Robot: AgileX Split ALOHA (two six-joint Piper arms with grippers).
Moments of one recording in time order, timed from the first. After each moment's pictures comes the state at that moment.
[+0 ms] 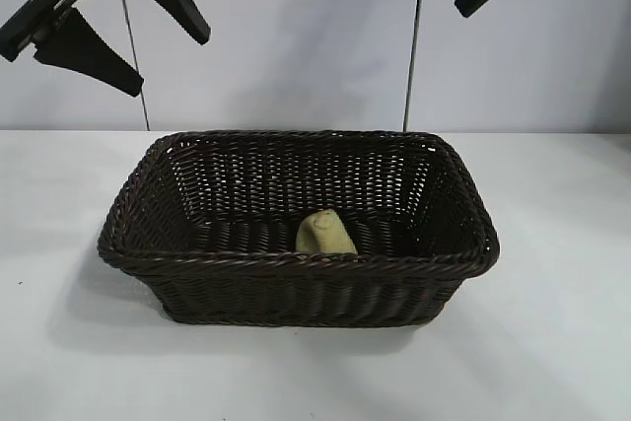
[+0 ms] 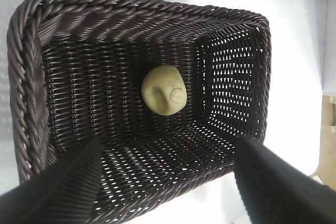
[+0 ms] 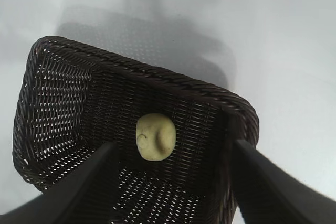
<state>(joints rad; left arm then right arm) -0.24 1.72 -1.37 -0.69 0.97 0.10 0.21 1.88 -1.88 0.32 1.24 -0.07</state>
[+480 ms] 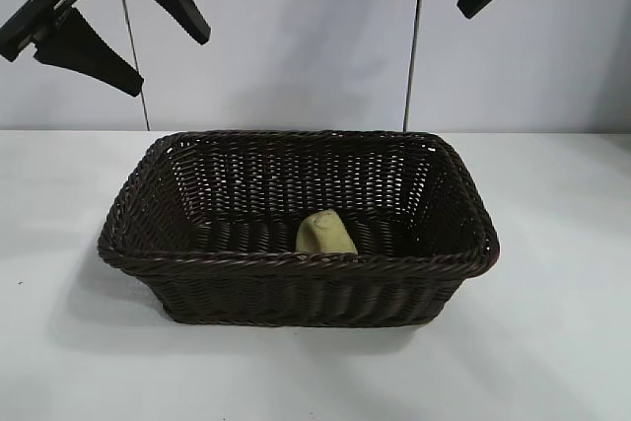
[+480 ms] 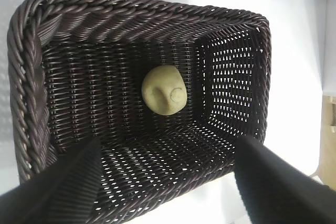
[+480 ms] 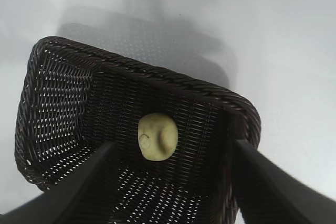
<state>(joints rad) -0.24 1.72 -1.37 -0.69 0.97 0.10 0.21 1.88 -1.88 0.32 1.24 -0.07</state>
